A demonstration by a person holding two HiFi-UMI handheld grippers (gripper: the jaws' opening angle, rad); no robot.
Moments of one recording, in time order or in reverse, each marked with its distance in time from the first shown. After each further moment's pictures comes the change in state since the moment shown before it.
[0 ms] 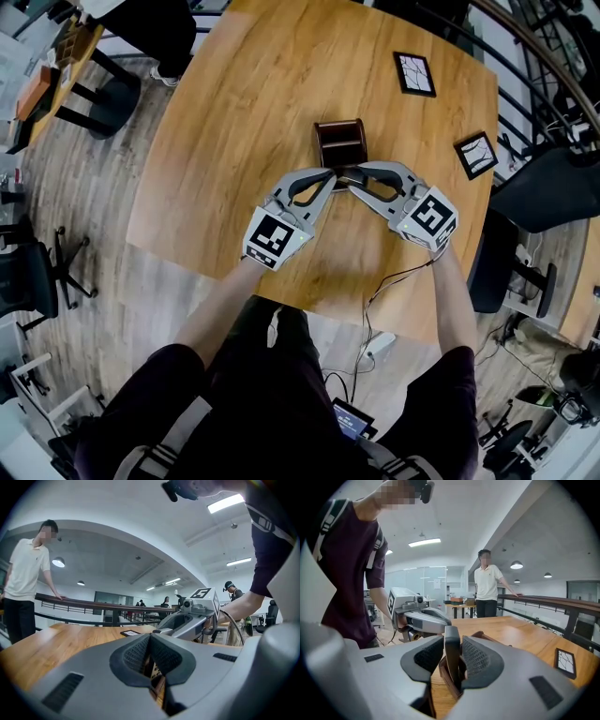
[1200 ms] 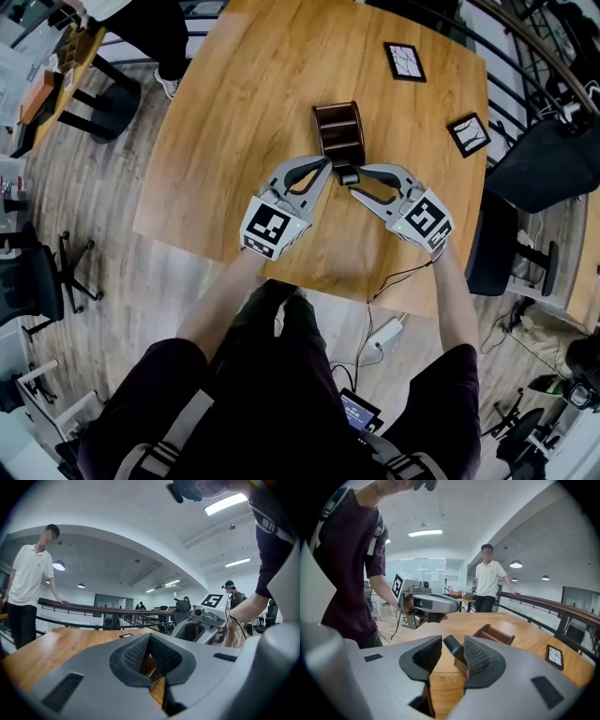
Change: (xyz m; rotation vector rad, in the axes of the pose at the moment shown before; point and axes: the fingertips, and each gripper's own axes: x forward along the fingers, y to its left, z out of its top) left arm -0.038 -0.029 0.026 0.011 -0.029 0.006; right arm -0.024 0.063 -0.004 -0.028 0.087 -0.064
